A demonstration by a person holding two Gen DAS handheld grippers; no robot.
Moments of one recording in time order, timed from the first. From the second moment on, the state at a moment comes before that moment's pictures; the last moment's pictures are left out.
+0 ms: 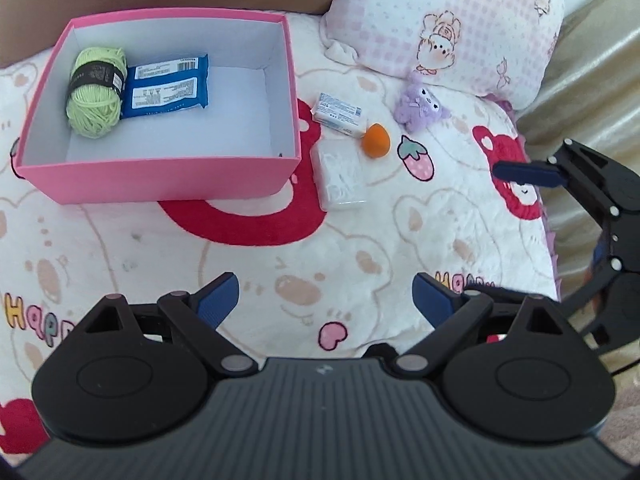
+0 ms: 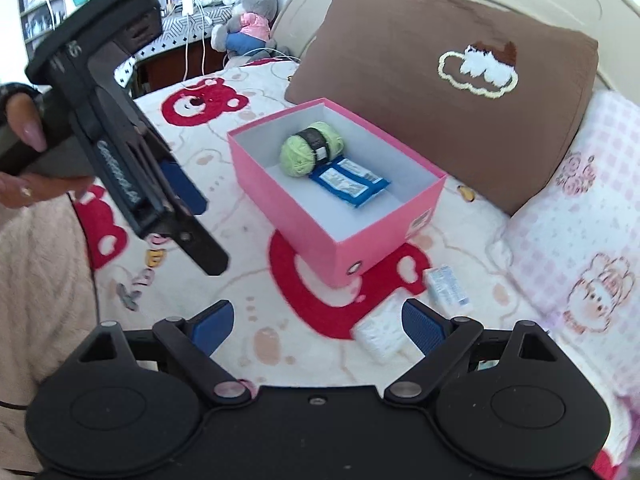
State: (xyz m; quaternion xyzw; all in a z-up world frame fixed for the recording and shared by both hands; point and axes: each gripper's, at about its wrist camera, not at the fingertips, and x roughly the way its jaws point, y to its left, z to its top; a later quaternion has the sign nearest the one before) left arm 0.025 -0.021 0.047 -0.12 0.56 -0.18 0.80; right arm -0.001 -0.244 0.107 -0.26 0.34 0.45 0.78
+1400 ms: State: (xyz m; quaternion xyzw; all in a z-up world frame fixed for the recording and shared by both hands) left arm 0.073 -0.079 -0.084 -0.27 0.55 -0.20 0.77; right arm 0.050 -0.218 0.004 -0.43 0.35 0.46 0.69
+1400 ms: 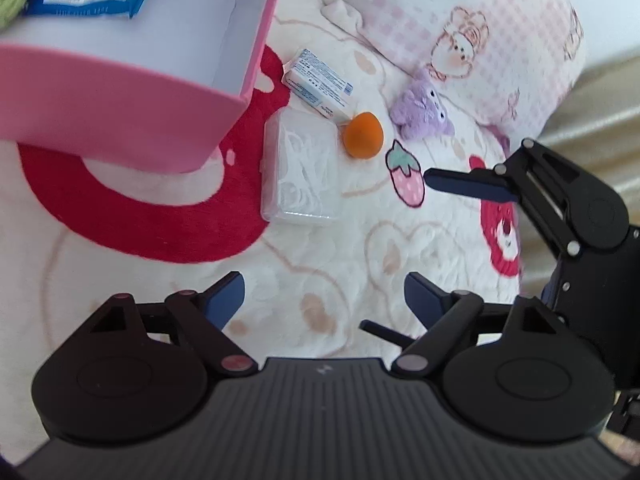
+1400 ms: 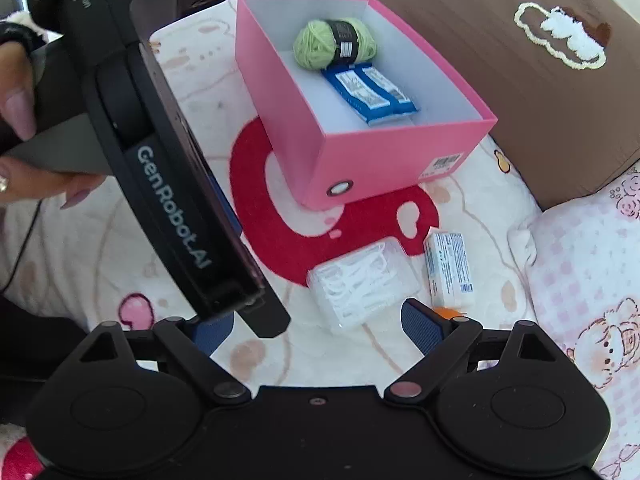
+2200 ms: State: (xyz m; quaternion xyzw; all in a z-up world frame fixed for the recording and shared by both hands) left arm 0.076 -0.098 -0.121 -0.32 0.45 -0.12 0.82; right arm 0.100 -0.208 -0.060 -0.44 0.34 0.43 0.71
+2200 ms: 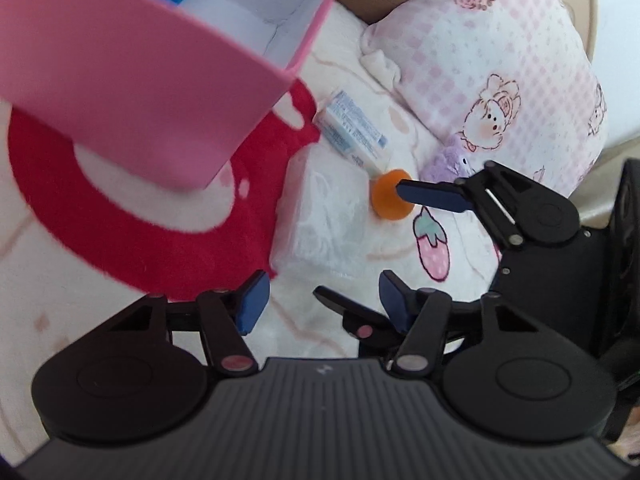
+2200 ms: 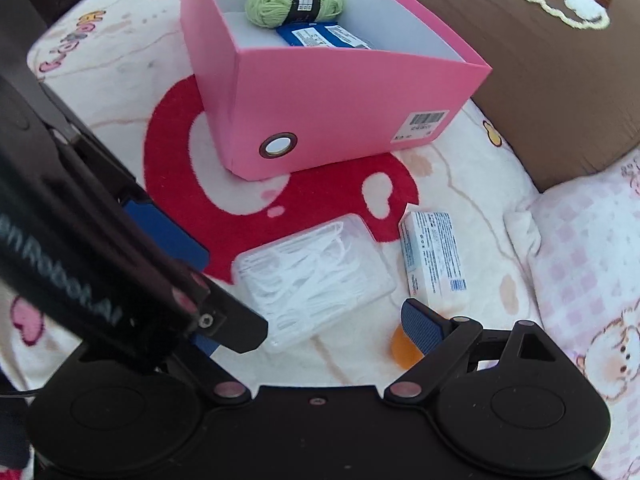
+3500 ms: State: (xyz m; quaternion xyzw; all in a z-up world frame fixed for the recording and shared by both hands) left arm 0.081 -0.080 -0.146 -0.38 0.44 -0.09 0.81; right arm 0.131 -0.202 -0.077 -0.37 0.40 0.46 0.70
